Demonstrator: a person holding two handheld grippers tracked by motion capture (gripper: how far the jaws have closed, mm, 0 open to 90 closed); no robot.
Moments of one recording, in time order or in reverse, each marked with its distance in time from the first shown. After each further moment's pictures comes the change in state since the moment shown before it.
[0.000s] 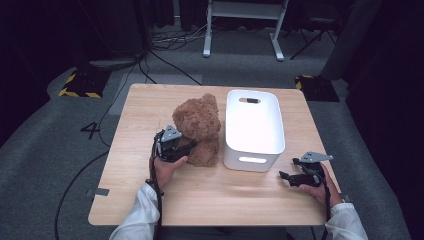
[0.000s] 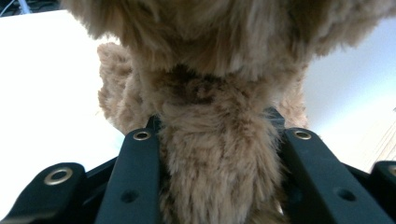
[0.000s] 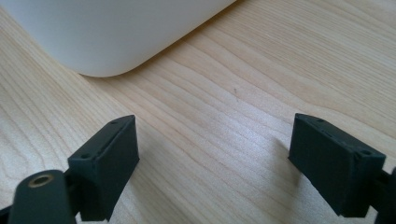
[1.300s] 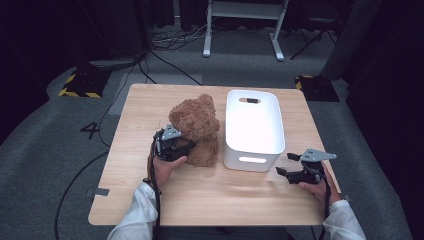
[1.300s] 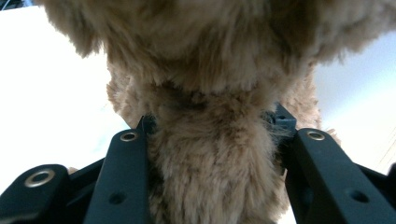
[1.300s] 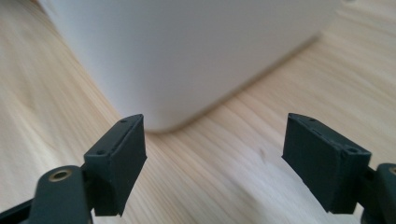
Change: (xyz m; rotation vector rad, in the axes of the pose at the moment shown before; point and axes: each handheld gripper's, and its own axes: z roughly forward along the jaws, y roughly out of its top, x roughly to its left) left arm 0.006 0.001 0.000 0.047 0.019 0.018; right arm 0.010 0.018 -0.011 -0.136 0.080 -0.066
